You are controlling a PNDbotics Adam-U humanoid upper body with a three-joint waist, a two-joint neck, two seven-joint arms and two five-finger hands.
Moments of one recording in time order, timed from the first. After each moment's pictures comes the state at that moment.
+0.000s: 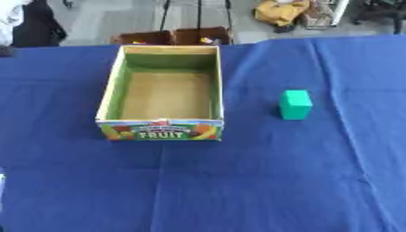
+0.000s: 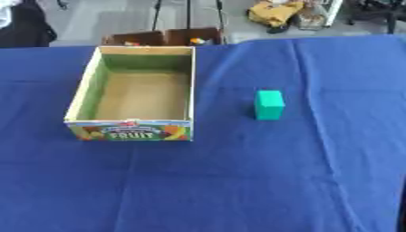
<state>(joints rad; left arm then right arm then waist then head) -0.34 0.24 0.13 -1.98 0.23 -0.47 -0.07 -0.66 -0.26 -0.34 -1.98 0.27 -0.51 0.10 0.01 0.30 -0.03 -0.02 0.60</state>
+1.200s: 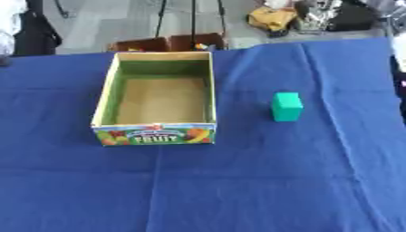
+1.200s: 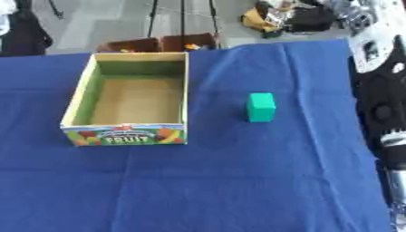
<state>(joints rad) -0.33 0.24 0.11 -1.98 0.25 -0.46 -0.10 -1.17 -0.46 -0.14 -0.94 1.02 -0.75 0.40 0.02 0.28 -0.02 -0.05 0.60</state>
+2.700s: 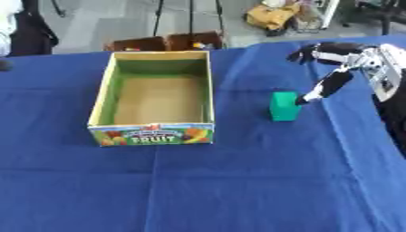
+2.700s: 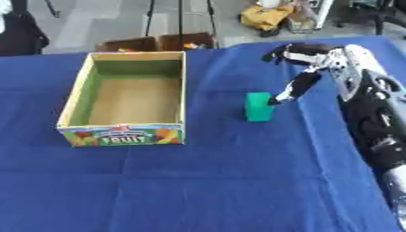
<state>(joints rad) -0.33 0.23 0.10 -1.98 0.25 -0.46 -0.11 -1.17 -0.49 -0.09 -0.61 1.04 -0.61 0.54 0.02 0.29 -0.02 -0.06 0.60</state>
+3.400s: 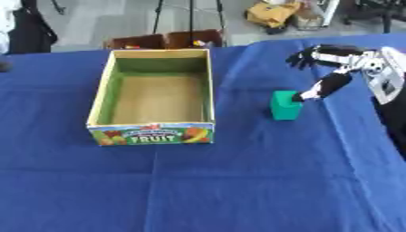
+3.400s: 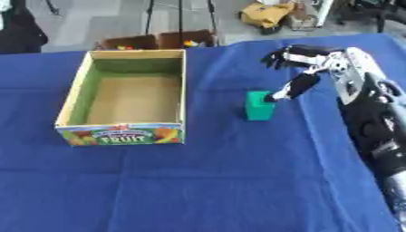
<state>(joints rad) -0.33 0.23 0.10 -1.98 0.24 -0.45 -0.11 -1.15 -0.49 -0.09 -0.72 0.93 -0.58 0.57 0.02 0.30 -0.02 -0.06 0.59</state>
